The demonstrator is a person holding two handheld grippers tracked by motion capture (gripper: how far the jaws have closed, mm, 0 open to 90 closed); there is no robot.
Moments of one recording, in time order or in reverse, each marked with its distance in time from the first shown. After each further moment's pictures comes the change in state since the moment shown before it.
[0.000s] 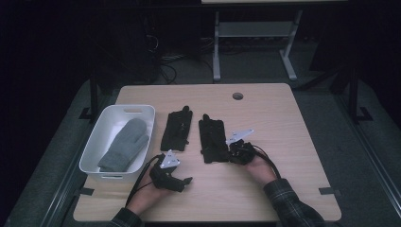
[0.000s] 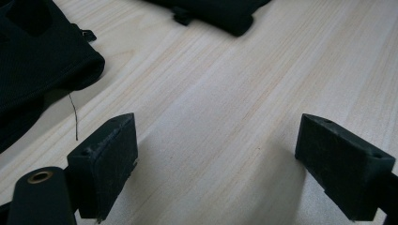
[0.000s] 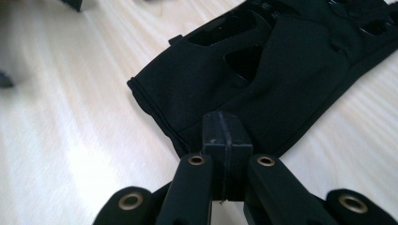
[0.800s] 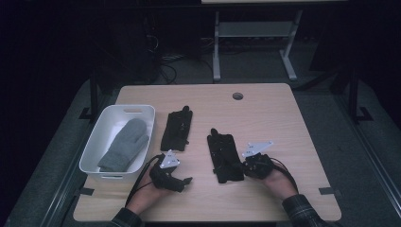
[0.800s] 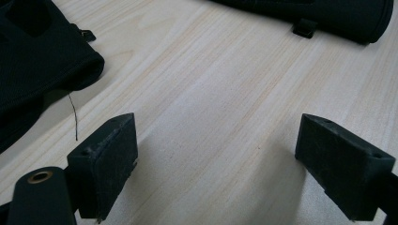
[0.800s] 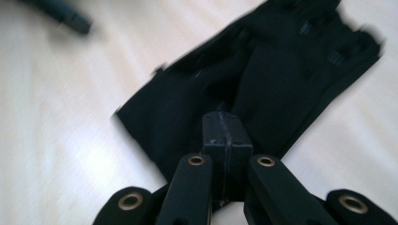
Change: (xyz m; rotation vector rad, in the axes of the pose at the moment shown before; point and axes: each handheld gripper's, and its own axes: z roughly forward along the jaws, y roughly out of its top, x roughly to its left) left arm 0.000 0.000 0.000 -0.004 -0.002 0.002; right arm 0.014 -0.031 -0.047 -0.023 0.016 -0.024
